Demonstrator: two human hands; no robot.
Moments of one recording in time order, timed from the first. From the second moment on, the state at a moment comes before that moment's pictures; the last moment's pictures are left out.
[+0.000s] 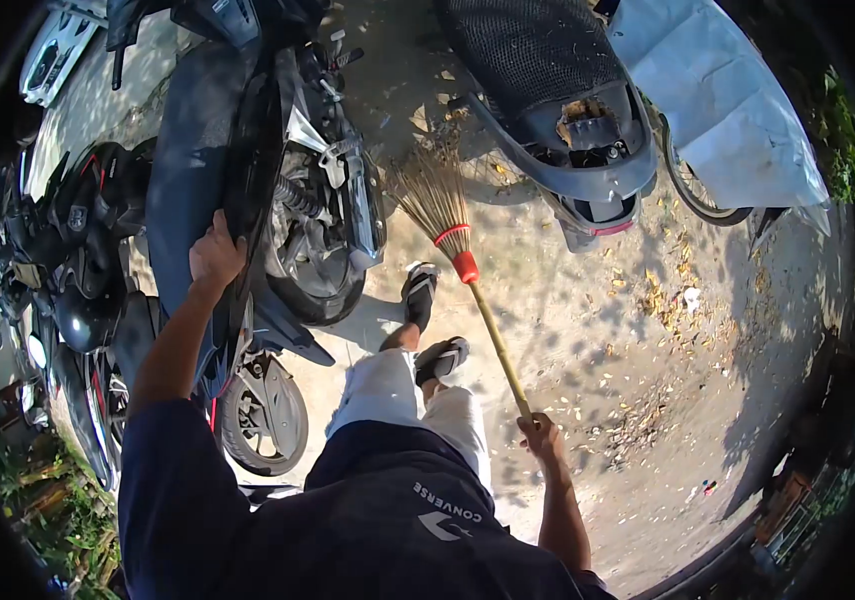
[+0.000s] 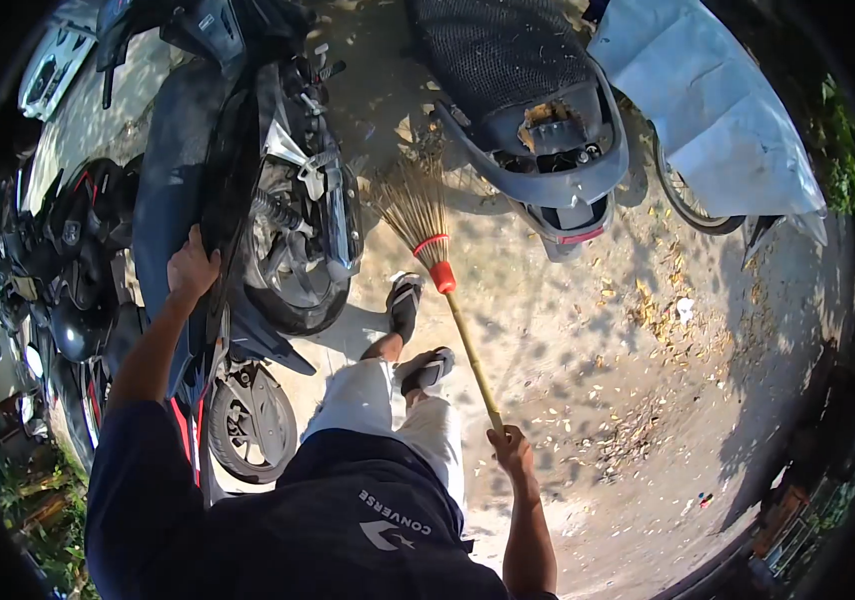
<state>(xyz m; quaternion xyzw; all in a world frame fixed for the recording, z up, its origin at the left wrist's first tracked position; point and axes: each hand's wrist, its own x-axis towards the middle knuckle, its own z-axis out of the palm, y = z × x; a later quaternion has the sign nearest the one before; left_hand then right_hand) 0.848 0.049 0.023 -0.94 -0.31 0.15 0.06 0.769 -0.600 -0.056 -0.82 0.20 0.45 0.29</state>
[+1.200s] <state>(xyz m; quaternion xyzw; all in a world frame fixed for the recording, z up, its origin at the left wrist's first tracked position) 0.839 0.069 -0.005 -0.95 -0.29 0.07 0.14 0.629 -0.646 -0.188 -0.90 0.15 0.31 0.28</state>
